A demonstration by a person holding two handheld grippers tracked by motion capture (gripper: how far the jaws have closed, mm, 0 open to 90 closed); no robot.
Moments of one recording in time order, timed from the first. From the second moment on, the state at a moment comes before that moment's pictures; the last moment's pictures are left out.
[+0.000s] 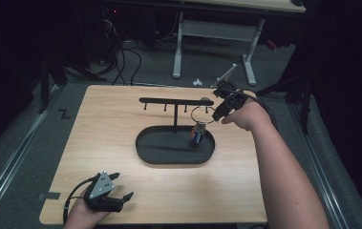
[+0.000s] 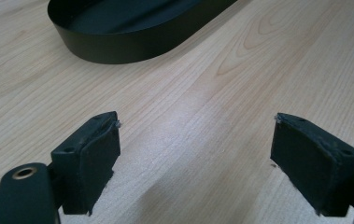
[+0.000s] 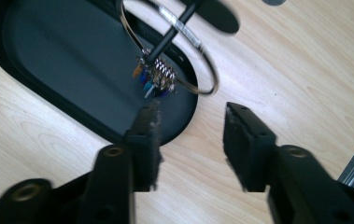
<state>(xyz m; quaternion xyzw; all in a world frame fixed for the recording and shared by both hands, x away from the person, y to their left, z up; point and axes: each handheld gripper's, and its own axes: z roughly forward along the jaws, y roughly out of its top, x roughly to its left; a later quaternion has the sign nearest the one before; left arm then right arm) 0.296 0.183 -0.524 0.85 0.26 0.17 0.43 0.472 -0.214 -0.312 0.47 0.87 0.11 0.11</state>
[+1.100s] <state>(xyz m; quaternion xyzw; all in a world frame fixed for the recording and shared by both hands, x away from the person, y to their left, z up) 0.298 0.177 -0.527 0.85 0.26 0.17 0.42 0.353 -0.237 -0.479 0.49 0.78 0.31 0.22</state>
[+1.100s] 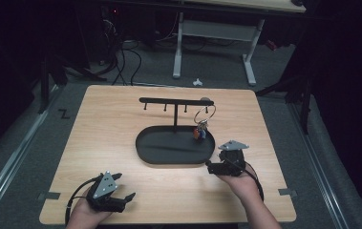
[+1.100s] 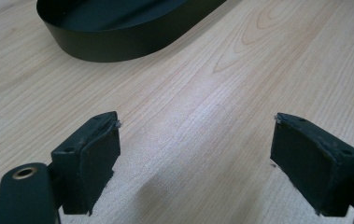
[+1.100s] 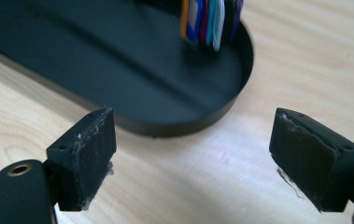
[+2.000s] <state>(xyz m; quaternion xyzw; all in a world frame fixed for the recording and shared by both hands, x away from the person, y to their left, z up) 0.308 0.192 -0.520 0.81 0.32 0.19 0.46 0.290 -0.249 -0.522 0.48 0.74 0.39 0.27</state>
